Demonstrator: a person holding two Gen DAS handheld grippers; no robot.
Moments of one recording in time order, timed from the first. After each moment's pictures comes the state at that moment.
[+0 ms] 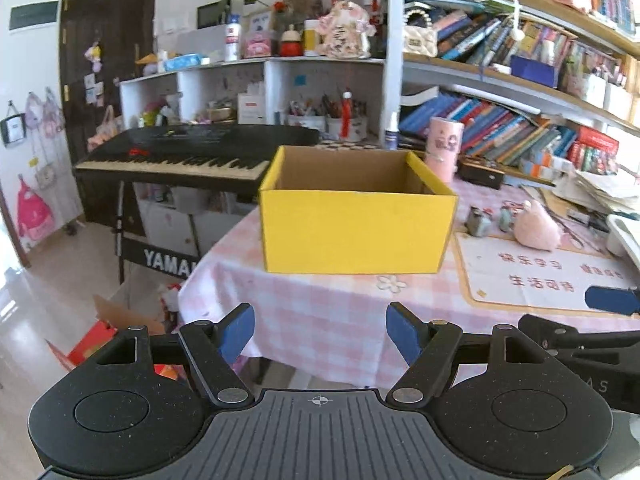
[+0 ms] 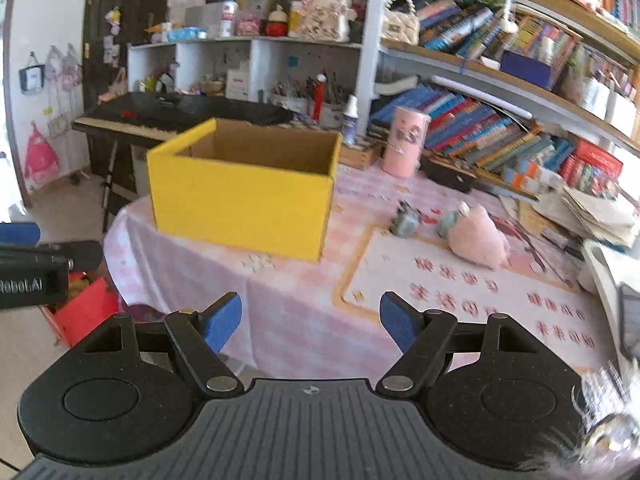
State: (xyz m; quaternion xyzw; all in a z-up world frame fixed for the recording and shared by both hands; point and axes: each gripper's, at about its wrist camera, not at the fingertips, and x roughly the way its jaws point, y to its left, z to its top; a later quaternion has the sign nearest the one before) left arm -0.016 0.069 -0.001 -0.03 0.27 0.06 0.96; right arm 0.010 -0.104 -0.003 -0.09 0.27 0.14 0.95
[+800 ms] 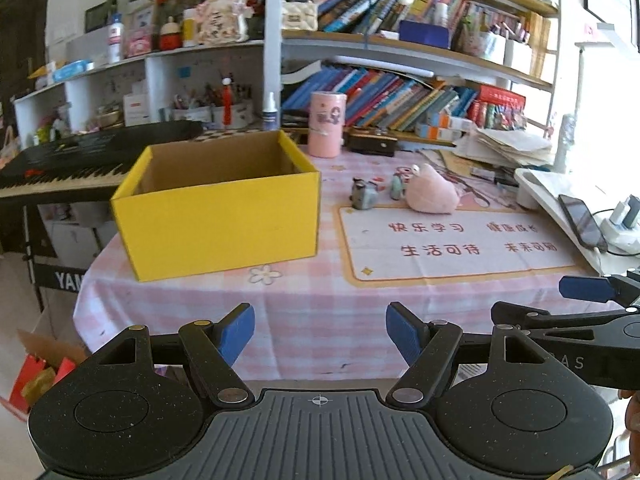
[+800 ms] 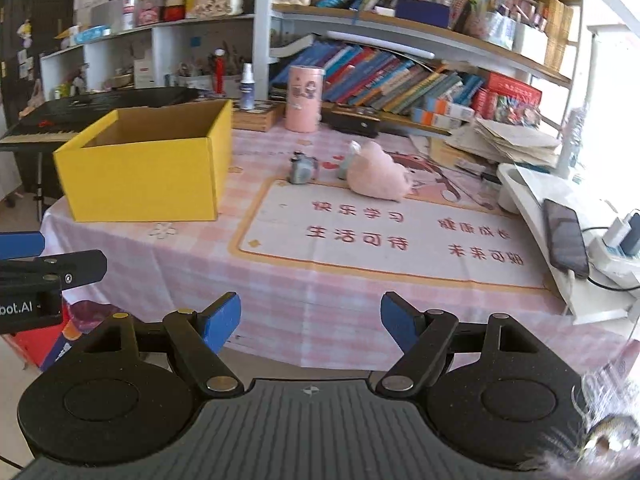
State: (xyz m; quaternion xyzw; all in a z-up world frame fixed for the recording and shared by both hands) left arm 0.009 -0.001 -0.008 0.01 0.30 -0.08 0.95; right arm -0.005 -0.174 -0.009 -0.04 0.31 0.02 0.95
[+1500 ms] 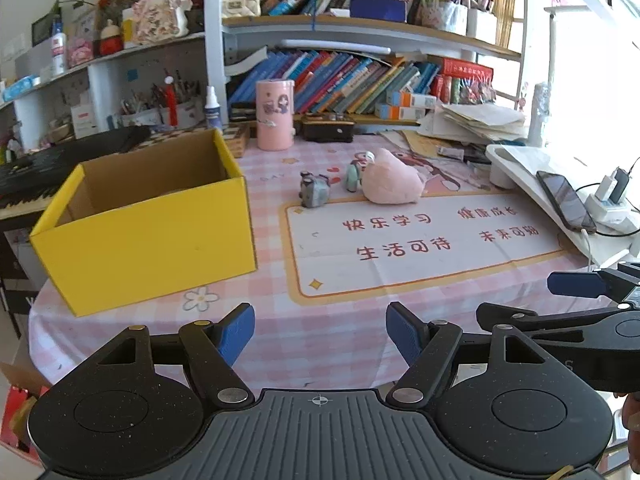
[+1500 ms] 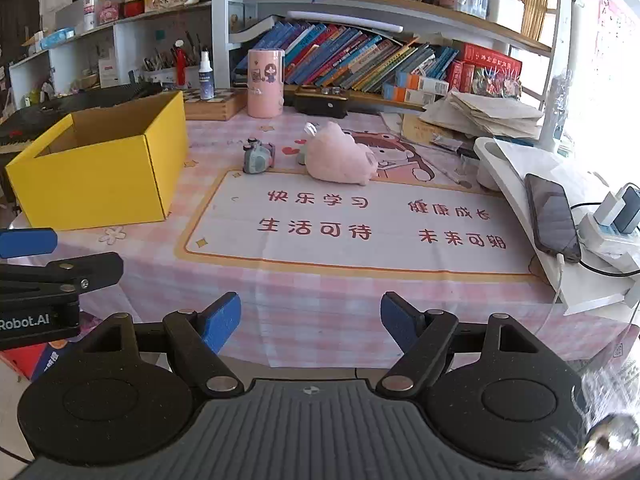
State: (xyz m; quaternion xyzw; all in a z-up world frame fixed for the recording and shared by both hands) left arm 0.059 -0.052 -0.017 0.04 0.32 -0.13 0.94; right arm 0.029 -0.217 -0.019 -0.02 0.34 -0.01 0.94
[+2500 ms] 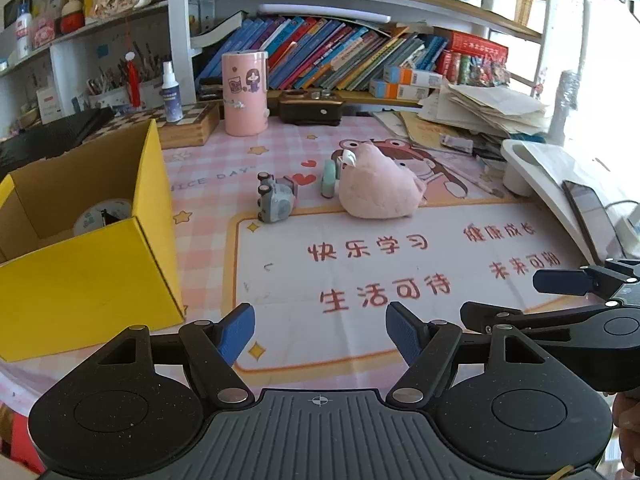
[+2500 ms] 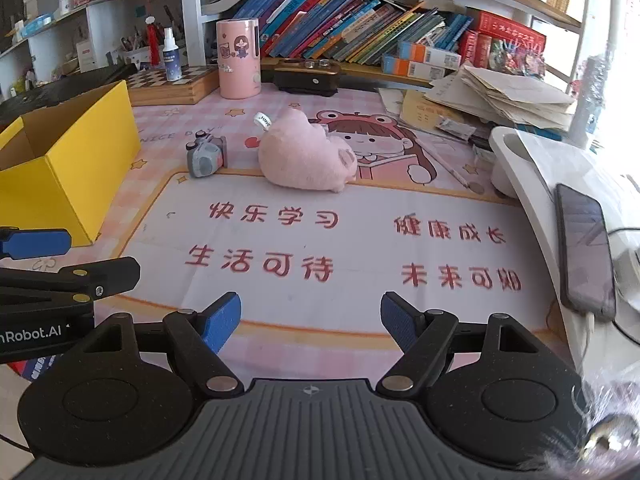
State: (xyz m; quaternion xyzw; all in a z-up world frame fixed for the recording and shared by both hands) left arm 0.165 -0.124 -0.030 0.03 0.36 -0.12 0.92; right arm 0.146 -0.286 -0.034 -0.02 0.38 0.02 0.92
